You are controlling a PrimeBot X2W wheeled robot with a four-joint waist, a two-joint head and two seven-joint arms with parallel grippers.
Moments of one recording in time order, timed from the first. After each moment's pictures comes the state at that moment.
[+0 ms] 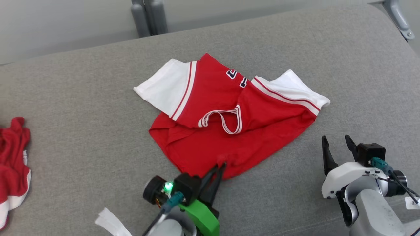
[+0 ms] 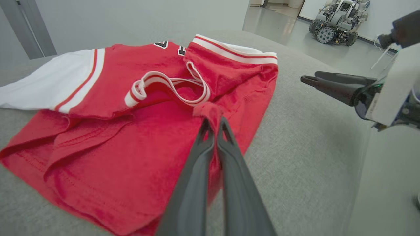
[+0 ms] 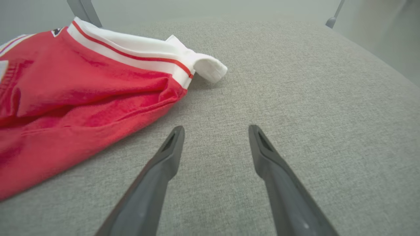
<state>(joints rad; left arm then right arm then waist) -0.30 0.05 -0.67 0.48 -0.33 -0.11 -0.26 -0.34 -0.08 -0.09 0.69 0.06 0.13 -0.26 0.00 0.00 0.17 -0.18</state>
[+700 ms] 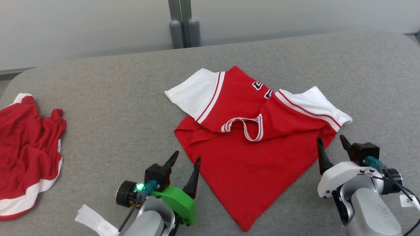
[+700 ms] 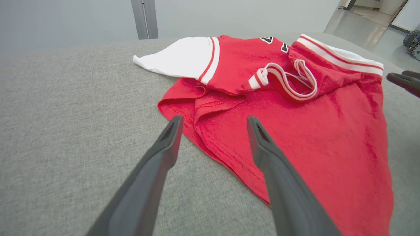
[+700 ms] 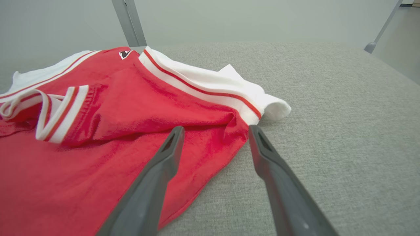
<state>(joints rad) -0.32 0.05 -0.58 0.61 -0.42 -0.01 -0.26 -0.34 -0.07 -0.08 0.71 0.05 0.13 -0.26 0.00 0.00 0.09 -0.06</state>
